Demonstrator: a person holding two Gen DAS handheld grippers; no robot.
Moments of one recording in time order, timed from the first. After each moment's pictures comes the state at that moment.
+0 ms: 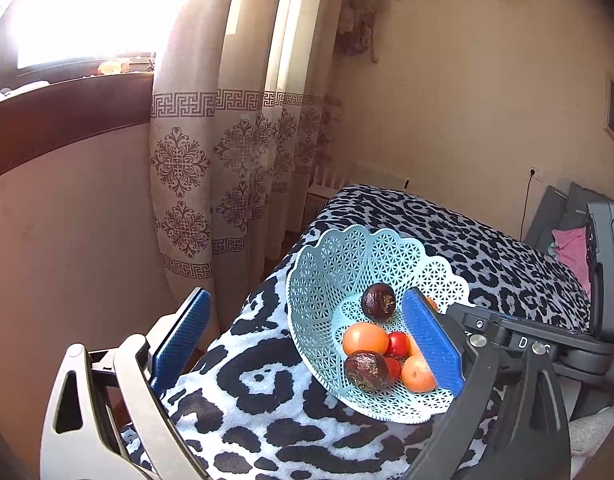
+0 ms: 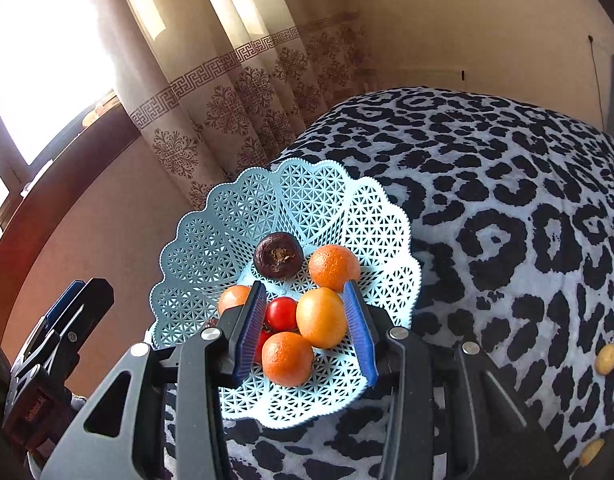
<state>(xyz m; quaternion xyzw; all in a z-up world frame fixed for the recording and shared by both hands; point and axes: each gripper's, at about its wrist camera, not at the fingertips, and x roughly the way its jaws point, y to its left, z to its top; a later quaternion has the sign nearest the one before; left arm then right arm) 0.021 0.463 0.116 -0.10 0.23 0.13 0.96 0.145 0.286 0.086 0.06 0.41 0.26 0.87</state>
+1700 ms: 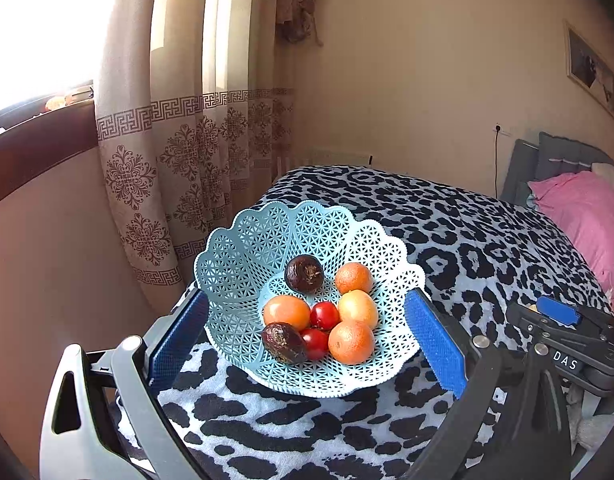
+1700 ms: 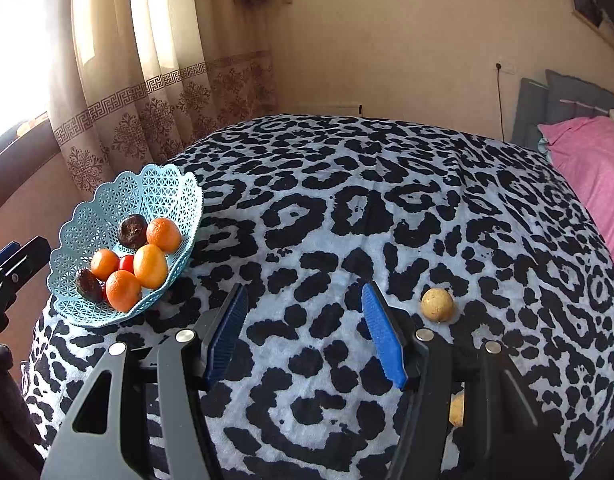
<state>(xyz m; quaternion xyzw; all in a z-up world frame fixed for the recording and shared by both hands) 0.027 0.390 0.113 -0.03 0.26 0.08 0.96 0.090 0.164 0.075 0.01 0.35 0.09 0.93</state>
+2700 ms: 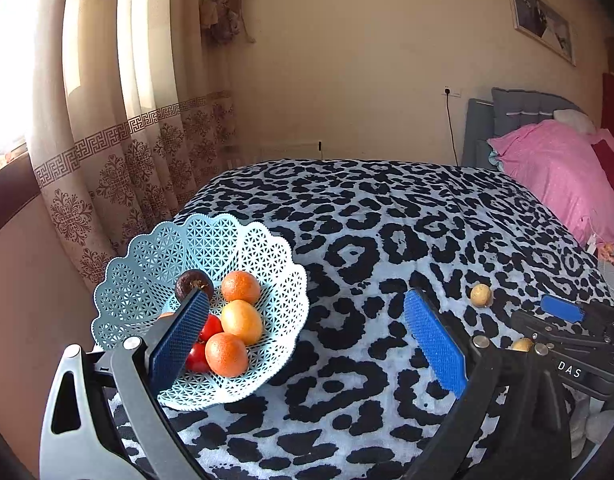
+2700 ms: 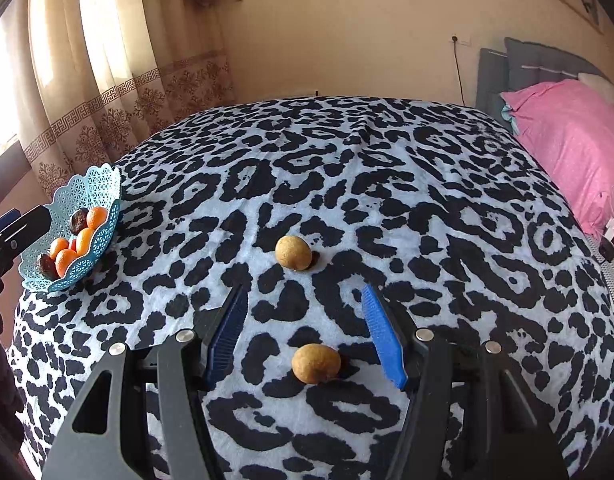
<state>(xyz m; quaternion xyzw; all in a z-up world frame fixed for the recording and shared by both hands) 0.054 0.285 0.113 0.05 0.28 0.00 0.96 0.067 0.053 0.054 0.05 0.37 0.04 0.92</state>
